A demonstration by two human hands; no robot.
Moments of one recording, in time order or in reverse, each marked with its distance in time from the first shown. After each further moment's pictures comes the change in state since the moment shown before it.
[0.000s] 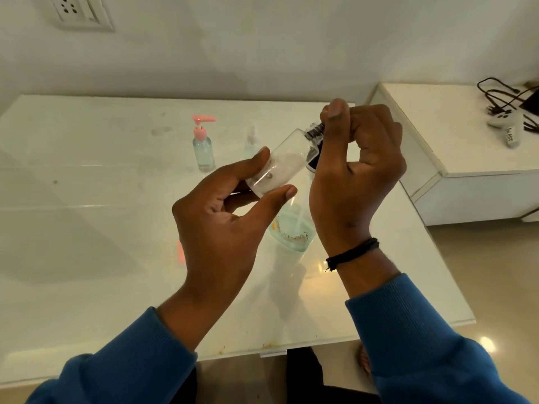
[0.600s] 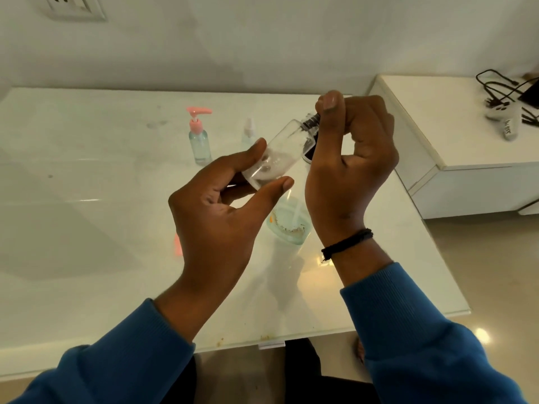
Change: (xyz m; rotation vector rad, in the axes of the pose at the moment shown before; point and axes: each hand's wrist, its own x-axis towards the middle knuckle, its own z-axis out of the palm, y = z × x) left_hand 0.000 -0.001 0.001 0.030 -0.002 0.029; right_hand -0.002 0.002 0.002 0.016 -0.013 0.003
